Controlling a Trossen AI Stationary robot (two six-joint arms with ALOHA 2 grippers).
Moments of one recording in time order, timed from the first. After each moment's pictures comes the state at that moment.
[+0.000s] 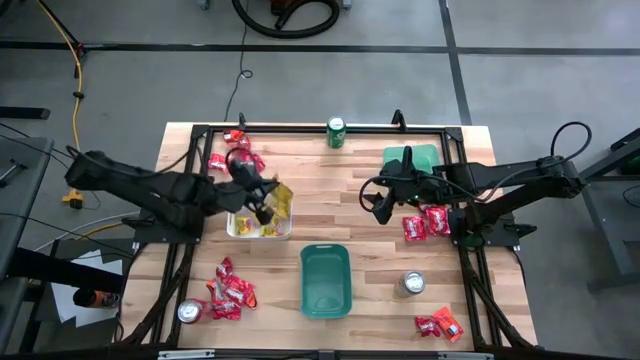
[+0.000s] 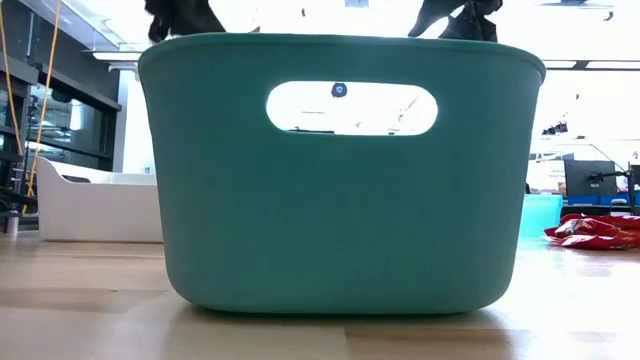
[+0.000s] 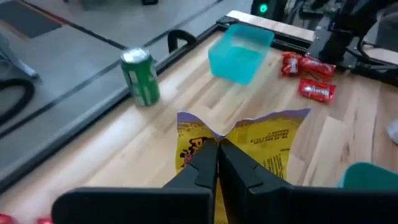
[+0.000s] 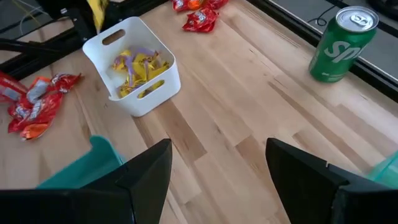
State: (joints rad) left arm -0.22 1.05 0.89 -0.45 -0.71 -0.45; right arm 0.11 1.19 1.13 -0.69 0.39 0.58
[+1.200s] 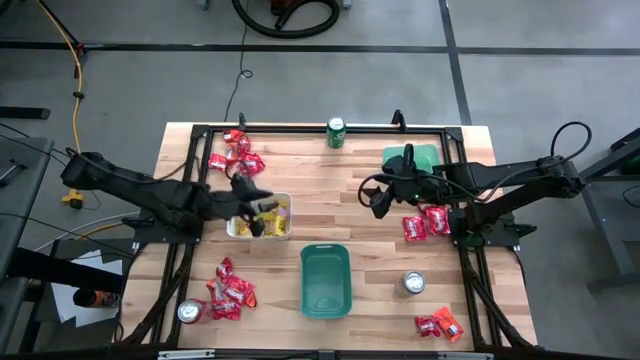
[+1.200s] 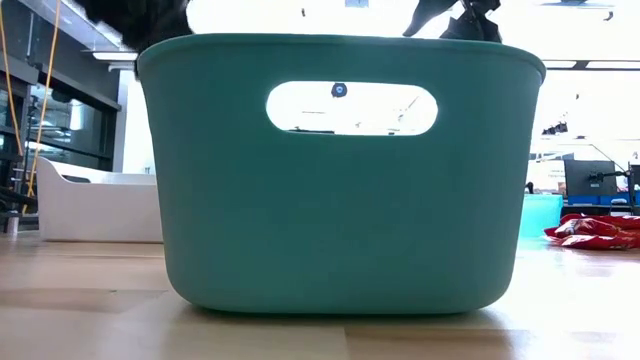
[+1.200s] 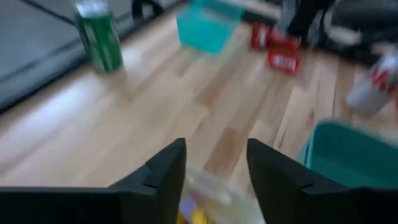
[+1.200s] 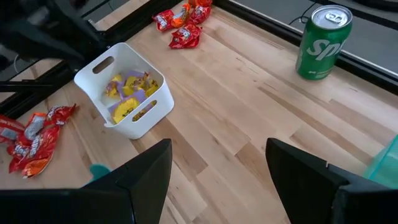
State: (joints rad) left arm -0.23 0.94 0.68 -0.32 -0.58 -0.49; right arm 0.11 1.19 1.13 -0.67 0.46 0.70
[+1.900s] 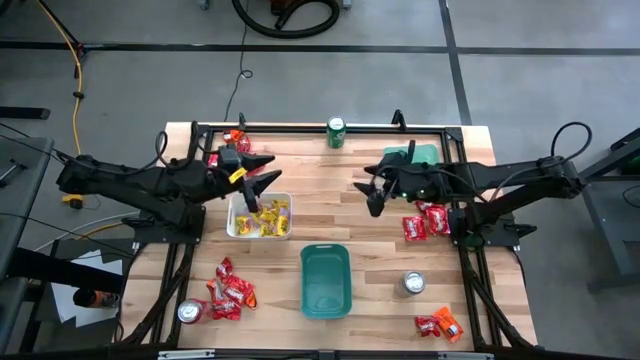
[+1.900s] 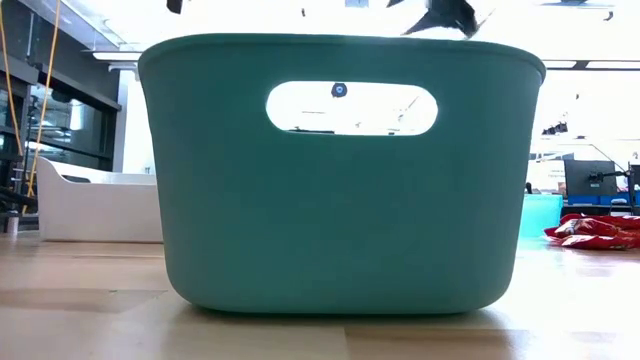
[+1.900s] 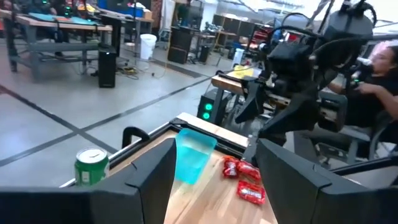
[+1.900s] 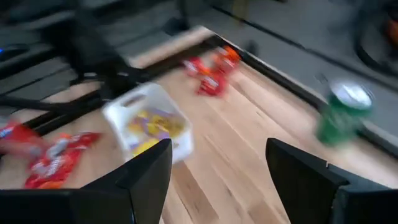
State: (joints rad) left arm -0.16 0.89 0.83 0.02 -0.59 -0.23; right arm 0.10 1.19 1.13 -0.48 0.50 0.52
